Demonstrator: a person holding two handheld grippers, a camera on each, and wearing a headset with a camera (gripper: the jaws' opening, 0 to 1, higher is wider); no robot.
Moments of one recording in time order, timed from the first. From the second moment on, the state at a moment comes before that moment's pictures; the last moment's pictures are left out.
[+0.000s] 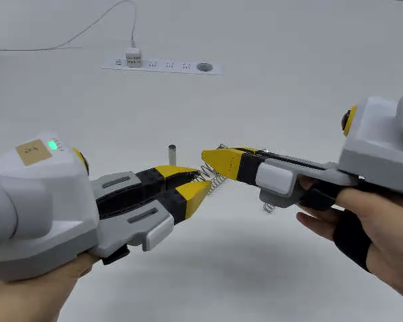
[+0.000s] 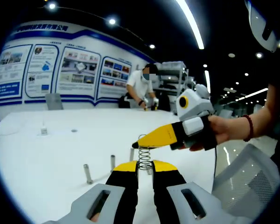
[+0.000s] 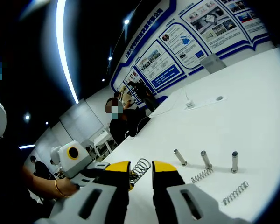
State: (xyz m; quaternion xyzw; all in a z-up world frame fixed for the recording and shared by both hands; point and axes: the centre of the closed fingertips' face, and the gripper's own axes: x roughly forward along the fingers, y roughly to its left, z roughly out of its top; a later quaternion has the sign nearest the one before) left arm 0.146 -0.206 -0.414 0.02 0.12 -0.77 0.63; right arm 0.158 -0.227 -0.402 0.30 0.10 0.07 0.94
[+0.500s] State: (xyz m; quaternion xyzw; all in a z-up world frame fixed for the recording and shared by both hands) left arm 0.151 -0.203 -0.418 0.05 0.11 -0.77 0.63; right arm 0.165 -0.218 -0.398 0.30 0.10 0.10 0.94
